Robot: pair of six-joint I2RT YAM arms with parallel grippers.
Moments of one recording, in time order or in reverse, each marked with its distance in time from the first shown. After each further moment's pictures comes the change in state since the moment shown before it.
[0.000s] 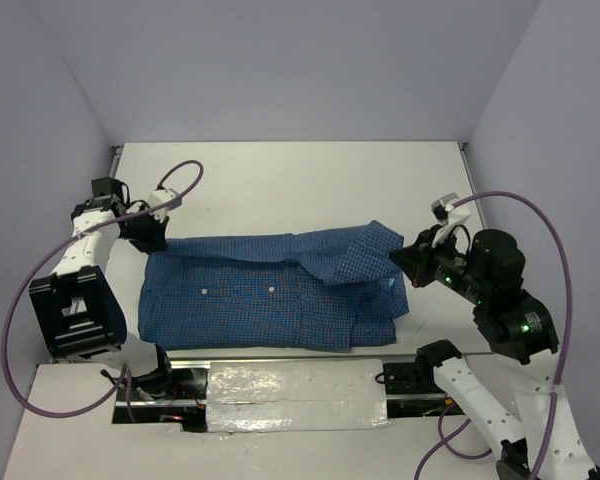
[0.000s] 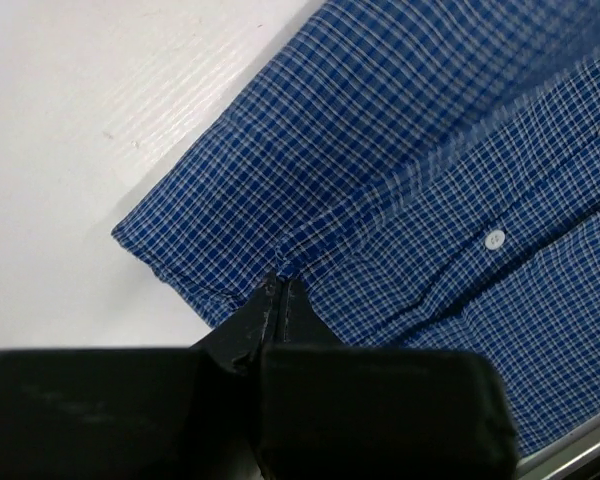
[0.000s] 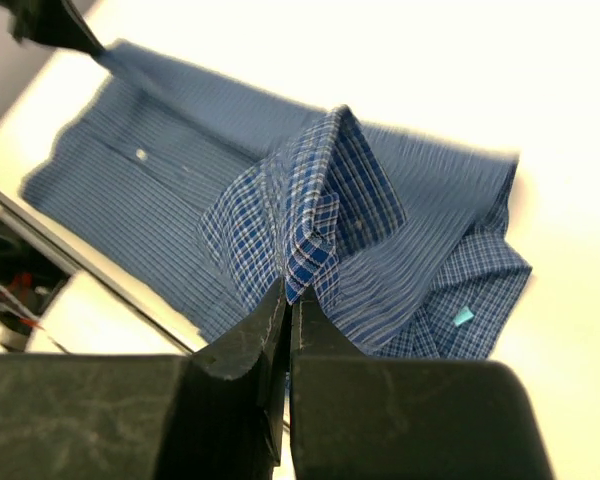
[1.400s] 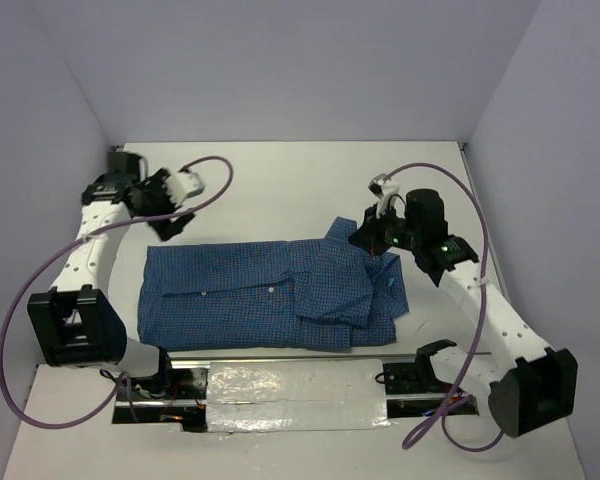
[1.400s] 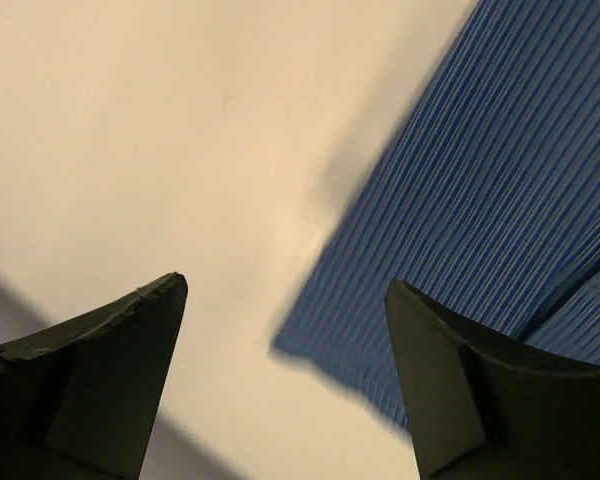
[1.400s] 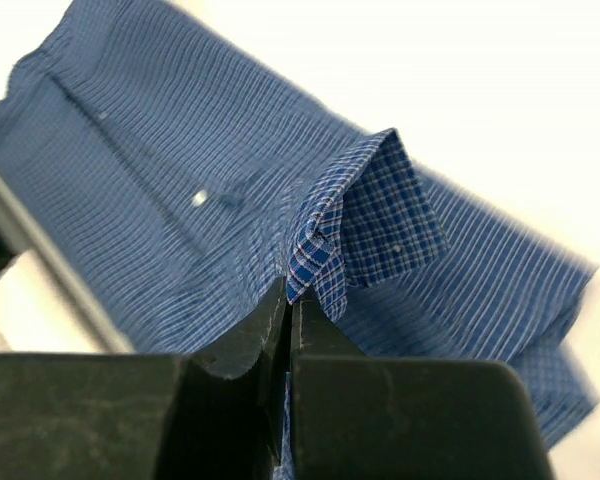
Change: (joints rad) left arm -0.124 -0.087 0.136 -0.049 -0.118 0.208; right arm -0.004 0.433 -0.169 0.431 -0.187 -0.094
